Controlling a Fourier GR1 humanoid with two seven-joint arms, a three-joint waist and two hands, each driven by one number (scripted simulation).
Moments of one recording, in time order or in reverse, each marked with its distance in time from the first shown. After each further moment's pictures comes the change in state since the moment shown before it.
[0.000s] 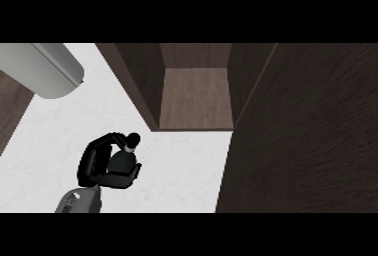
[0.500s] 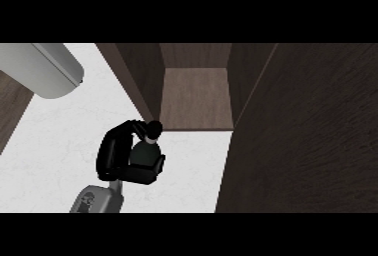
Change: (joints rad) left arm 0.011 -0.056 -0.226 -0.307 0.150 0.179 0.218; right arm 0.012 0.012 0.015 -0.004 -0.002 -0.009 0.006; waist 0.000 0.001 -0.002
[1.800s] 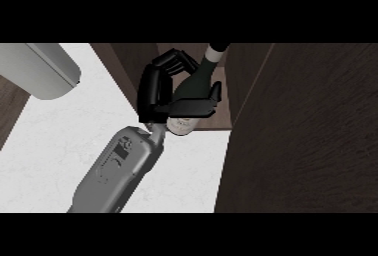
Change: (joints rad) left arm -0.523 -0.006 -0.171 0.023 0.095 0.534 0.426; right arm 0.003 -0.007 -0.056 0.007 -0.030 0.033 -0.008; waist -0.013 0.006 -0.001
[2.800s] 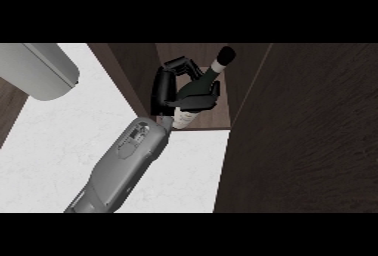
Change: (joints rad) left arm -0.106 0.000 -0.017 0.371 0.043 0.015 -0.243; right arm 0.007 0.003 -0.051 0.019 -0.040 0.037 -0.010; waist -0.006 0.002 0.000
